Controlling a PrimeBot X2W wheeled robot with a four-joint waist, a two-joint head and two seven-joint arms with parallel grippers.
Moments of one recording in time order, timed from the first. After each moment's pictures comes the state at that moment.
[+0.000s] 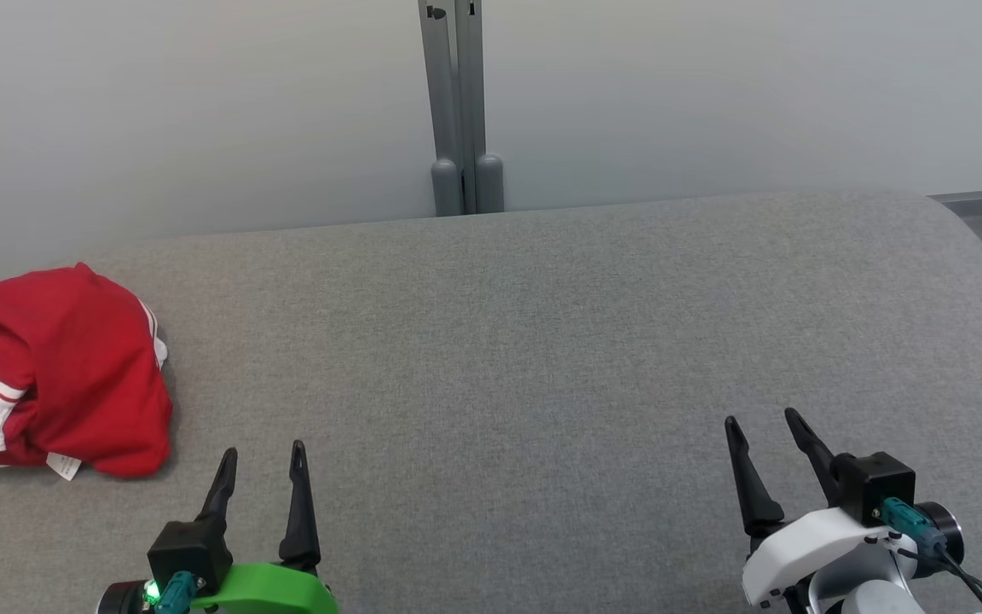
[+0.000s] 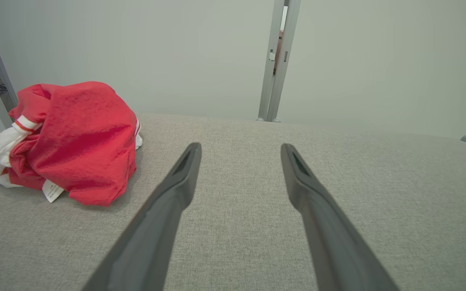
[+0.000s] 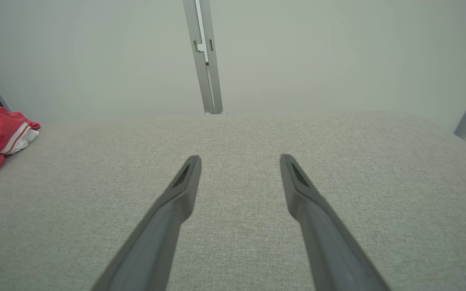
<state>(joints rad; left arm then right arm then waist) 0.01 0.05 -0.14 0.24 -0.24 0.03 -0.23 -0.05 -0.05 0.04 0.33 0.12 0.13 -0.22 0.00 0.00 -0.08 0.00</state>
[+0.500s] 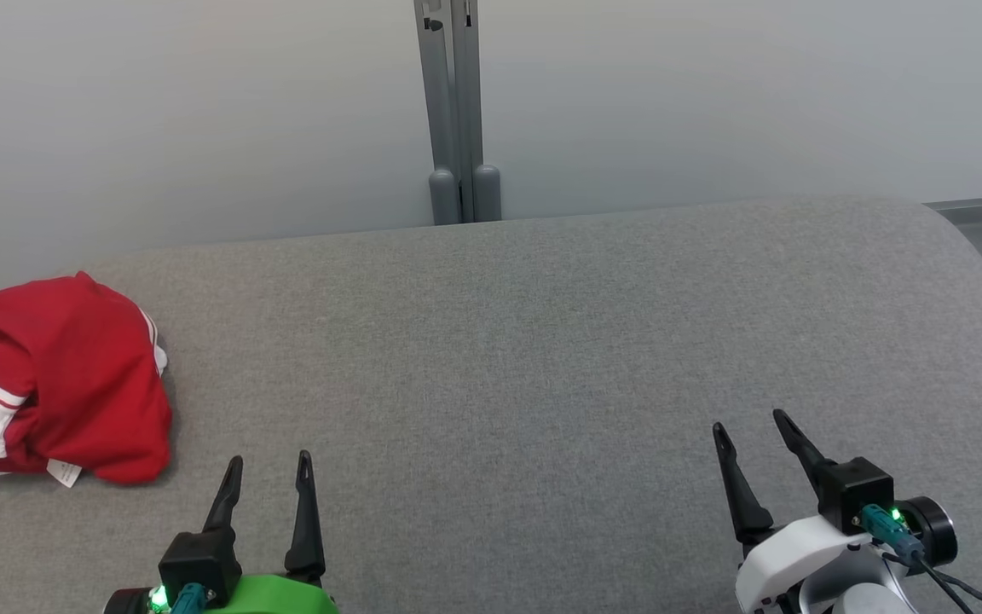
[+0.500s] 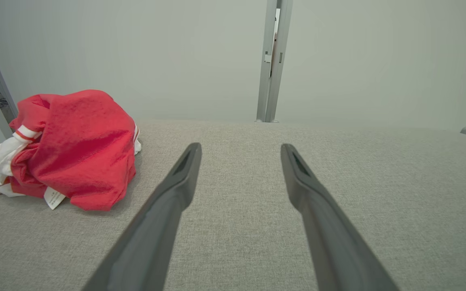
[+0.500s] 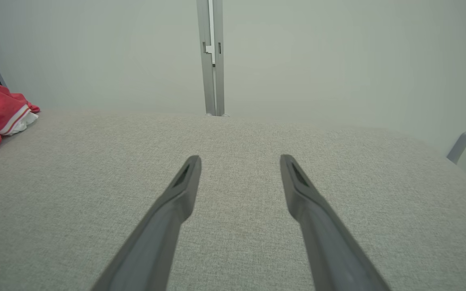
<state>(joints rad) 0.03 0.05 -0.15 0.25 -0.20 0.04 -0.26 -0.06 -0.05 0.06 0.34 0.03 0.13 -0.25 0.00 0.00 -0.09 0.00</state>
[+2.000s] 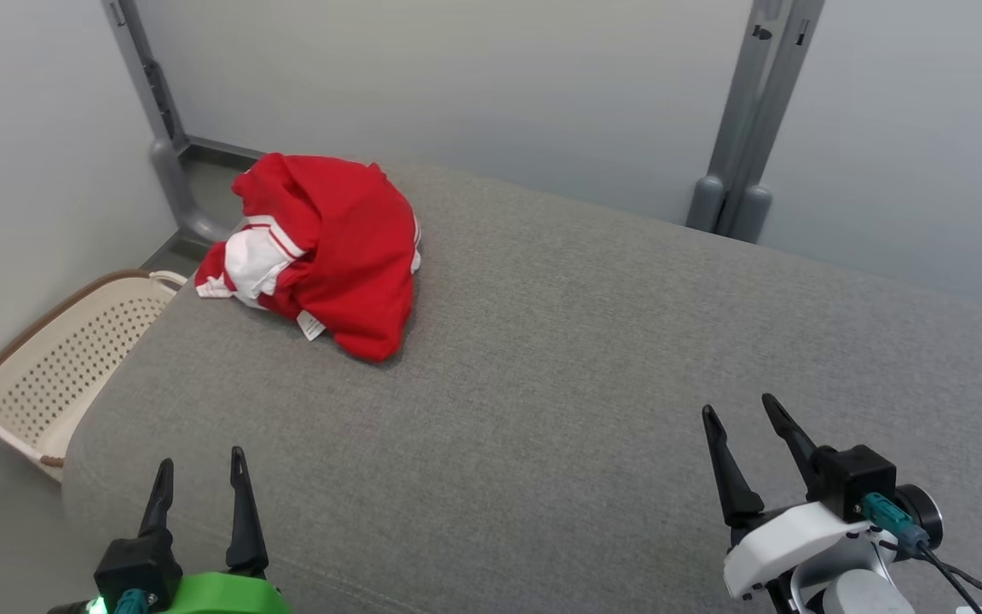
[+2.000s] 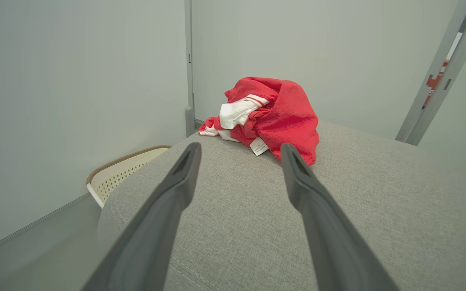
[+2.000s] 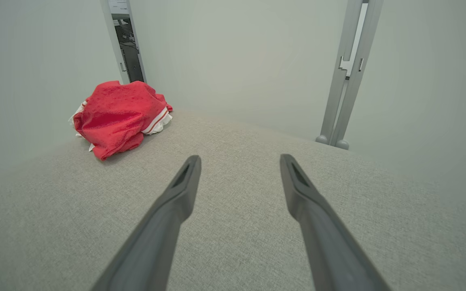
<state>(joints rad) 0.04 0.06 -0.04 0.23 -0.18 0.05 -0.26 -0.07 -0.05 0.09 0.33 0.11 0.13 -0.26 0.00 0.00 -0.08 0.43</state>
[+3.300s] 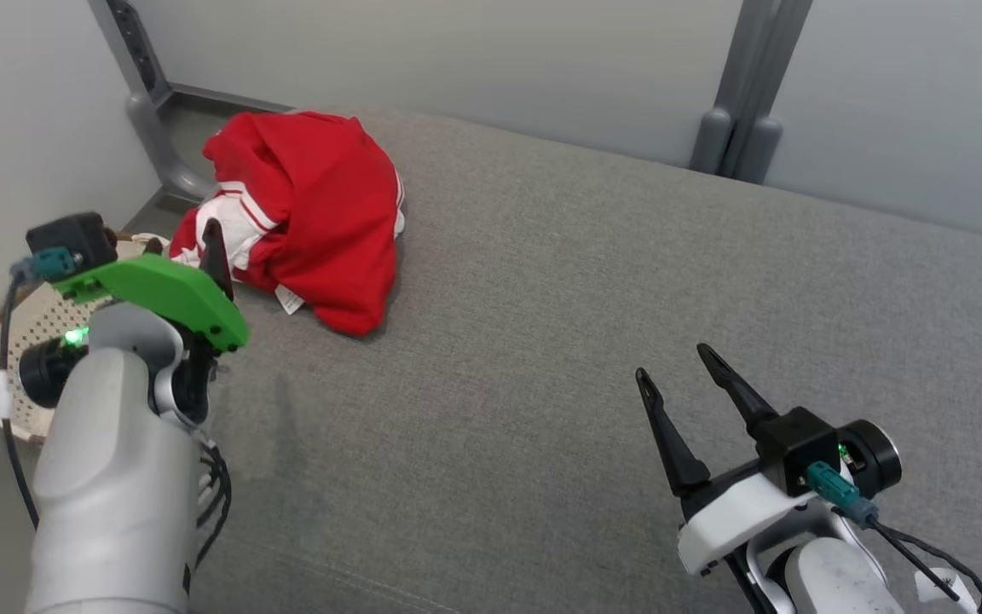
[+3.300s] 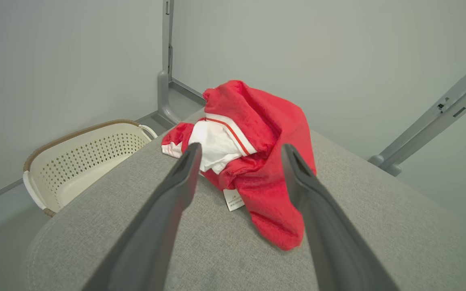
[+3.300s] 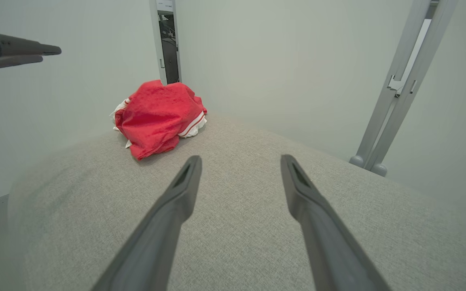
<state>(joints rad) -0.69 0.08 0.04 0.81 -0.38 -0.05 0.07 -0.11 -0.05 0.21 0.16 0.03 0.13 -0.17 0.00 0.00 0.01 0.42</state>
